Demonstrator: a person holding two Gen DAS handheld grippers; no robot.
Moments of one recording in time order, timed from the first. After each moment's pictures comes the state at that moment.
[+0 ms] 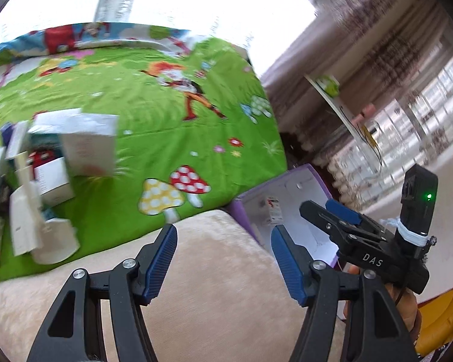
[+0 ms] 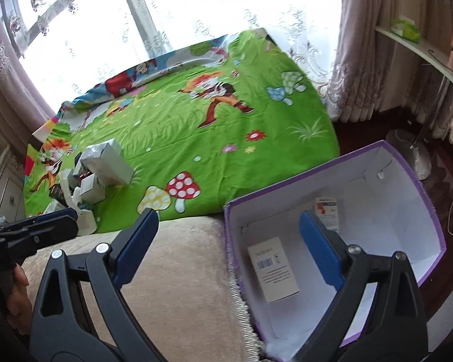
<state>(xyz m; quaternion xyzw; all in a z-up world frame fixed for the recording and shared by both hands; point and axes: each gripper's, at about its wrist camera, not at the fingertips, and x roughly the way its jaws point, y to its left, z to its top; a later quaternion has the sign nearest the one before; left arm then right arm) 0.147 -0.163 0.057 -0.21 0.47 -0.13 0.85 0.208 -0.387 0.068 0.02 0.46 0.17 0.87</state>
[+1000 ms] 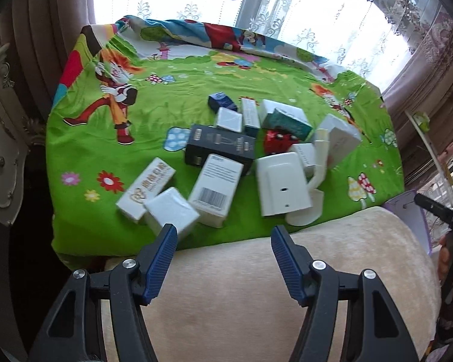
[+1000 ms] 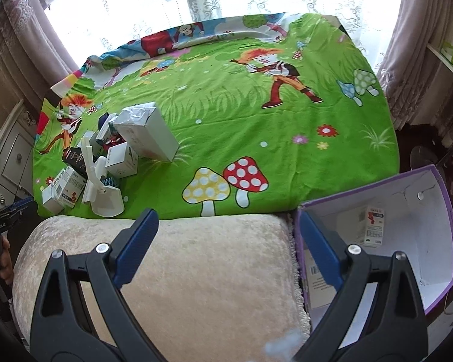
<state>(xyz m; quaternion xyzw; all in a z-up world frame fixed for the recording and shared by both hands) 0.041 0.052 0.021 -0.17 0.48 0.10 0.86 0.214 -0.293 0.054 -0.06 0.50 0.23 0.83</state>
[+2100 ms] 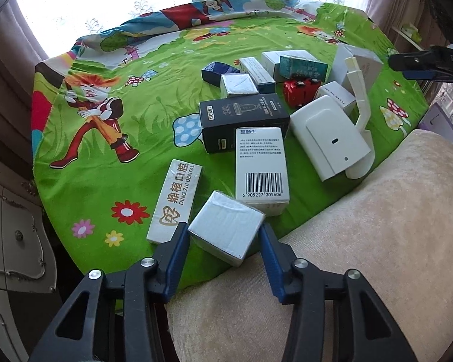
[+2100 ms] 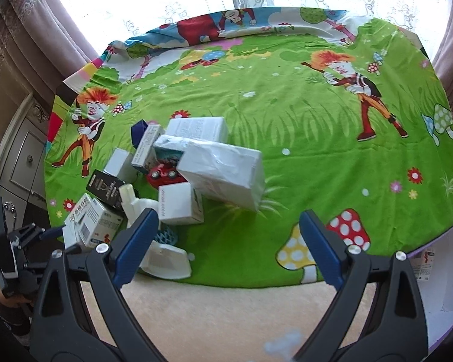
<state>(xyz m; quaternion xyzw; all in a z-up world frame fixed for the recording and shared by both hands) 0.061 0.070 -0.018 0.00 0.54 0.05 0.84 0.250 -0.152 0.042 -0.06 0.52 0.28 0.81</state>
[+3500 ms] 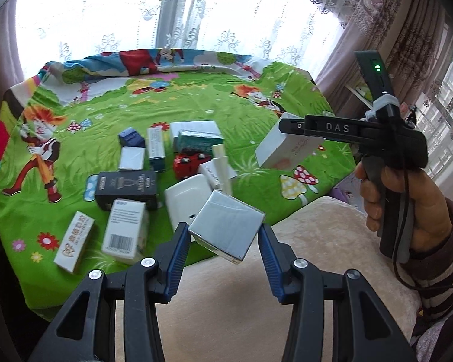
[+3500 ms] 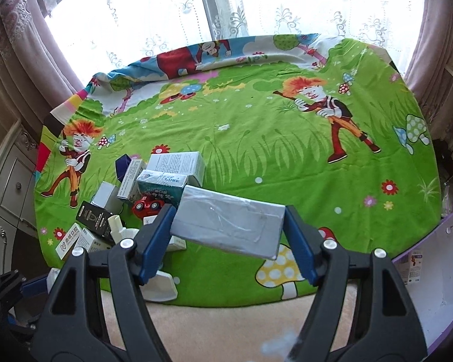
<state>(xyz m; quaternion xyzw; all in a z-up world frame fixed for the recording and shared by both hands) 0.076 -0.018 0.052 -0.12 0.44 -0.04 0.89 0.251 -0.177 0.063 -0.04 0.46 0.23 0.85</state>
